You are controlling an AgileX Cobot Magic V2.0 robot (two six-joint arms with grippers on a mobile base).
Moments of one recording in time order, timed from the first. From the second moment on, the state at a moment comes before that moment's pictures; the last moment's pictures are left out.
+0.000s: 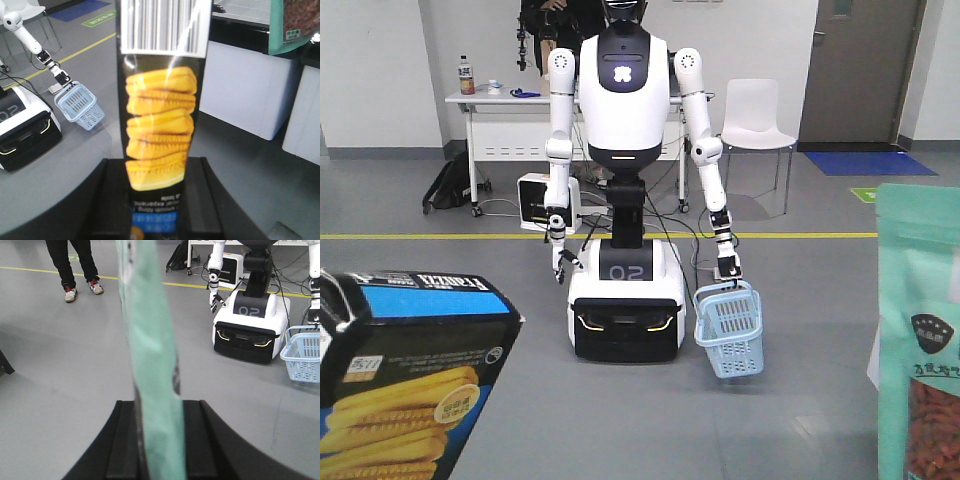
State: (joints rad) left arm -0.87 0.62 -0.98 0.13 0.82 -0.03; right arm 0.18 0.54 -0.92 0.40 0.87 -0.24
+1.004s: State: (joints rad) left arm -0.87 0.62 -0.98 0.13 0.82 -0.03; right arm 0.18 0.54 -0.92 0.40 0.87 -0.24
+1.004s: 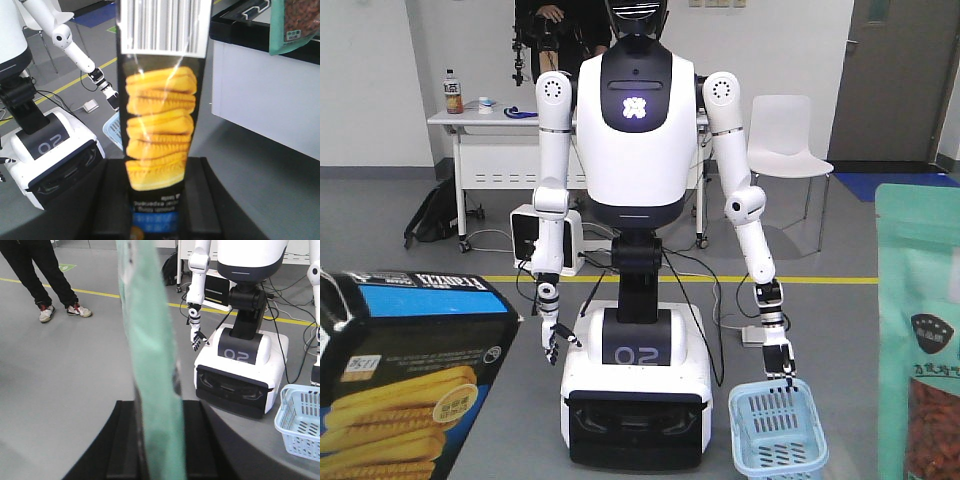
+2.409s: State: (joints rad) left arm -0.87 0.62 -0.98 0.13 0.82 -0.03; right arm 0.18 0.54 -0.92 0.40 0.87 -0.24
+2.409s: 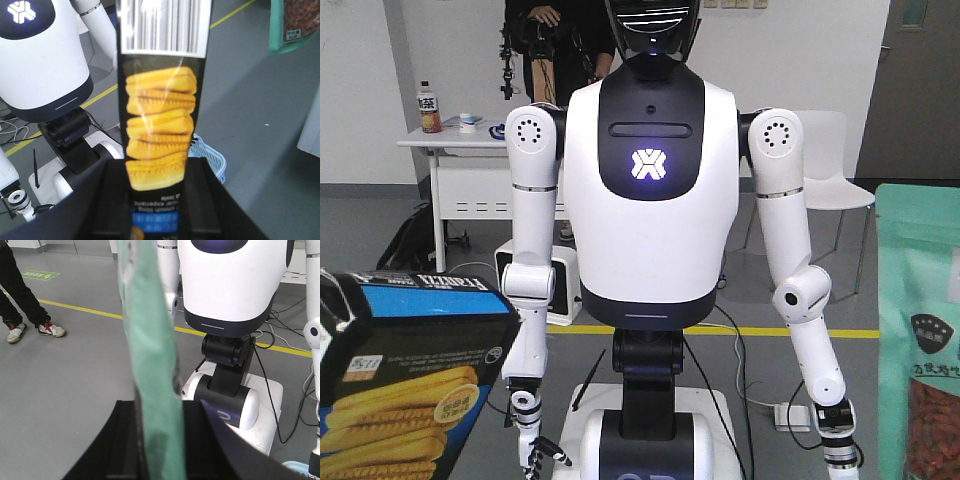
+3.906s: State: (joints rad) left arm -0.87 0.62 -0.98 0.13 0.82 -0.03; right arm 0.18 0.54 -0.92 0.40 0.87 -0.24
